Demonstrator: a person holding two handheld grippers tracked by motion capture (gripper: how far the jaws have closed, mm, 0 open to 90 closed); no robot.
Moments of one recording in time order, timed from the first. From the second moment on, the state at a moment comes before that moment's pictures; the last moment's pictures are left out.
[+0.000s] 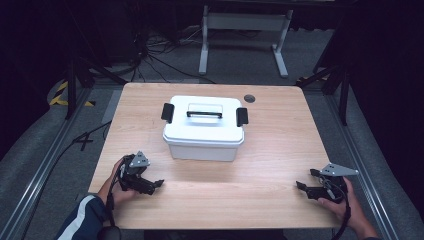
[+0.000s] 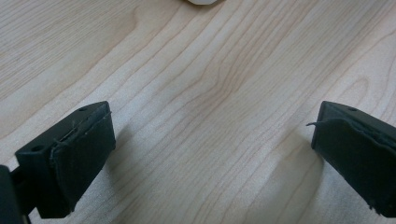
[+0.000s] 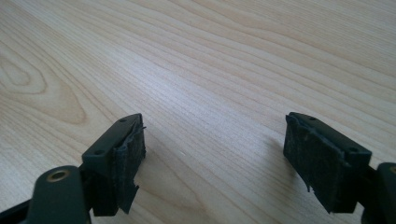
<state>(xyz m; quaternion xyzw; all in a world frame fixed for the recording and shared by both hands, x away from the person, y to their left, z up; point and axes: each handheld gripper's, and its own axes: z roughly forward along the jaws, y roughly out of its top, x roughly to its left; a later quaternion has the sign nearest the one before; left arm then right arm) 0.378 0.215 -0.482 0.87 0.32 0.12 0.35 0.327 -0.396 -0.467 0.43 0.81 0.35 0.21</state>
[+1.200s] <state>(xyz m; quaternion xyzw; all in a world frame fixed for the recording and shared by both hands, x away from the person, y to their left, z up) 0.382 0.216 -0.482 0.88 0.30 0.11 0.35 0.366 -0.357 -0.394 0.32 0.88 0.28 0.20</state>
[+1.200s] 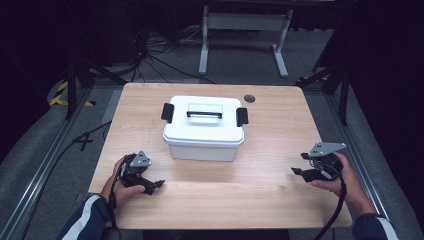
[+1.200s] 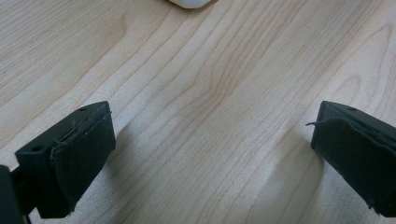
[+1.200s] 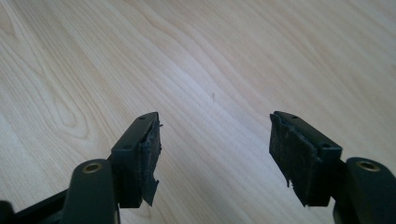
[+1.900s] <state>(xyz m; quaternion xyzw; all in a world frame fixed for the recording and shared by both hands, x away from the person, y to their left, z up) 0.382 0.216 -0.482 0.88 0.30 0.11 0.35 0.399 -0.301 -0.318 0.23 0.91 0.25 0.23</state>
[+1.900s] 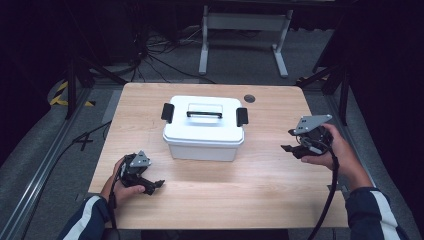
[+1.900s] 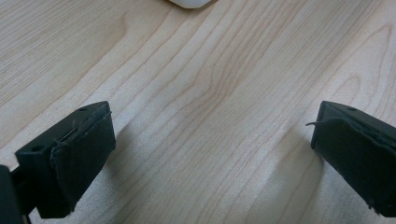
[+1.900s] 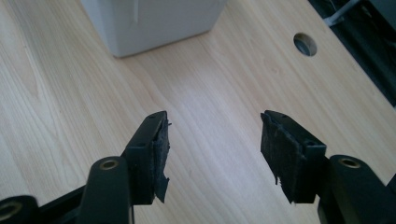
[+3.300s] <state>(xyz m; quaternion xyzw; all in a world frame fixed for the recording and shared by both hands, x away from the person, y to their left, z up) 0.381 0.215 -0.483 0.88 0.30 0.12 0.36 0.462 -0.163 -0.270 0.08 0.94 0.23 0.23</state>
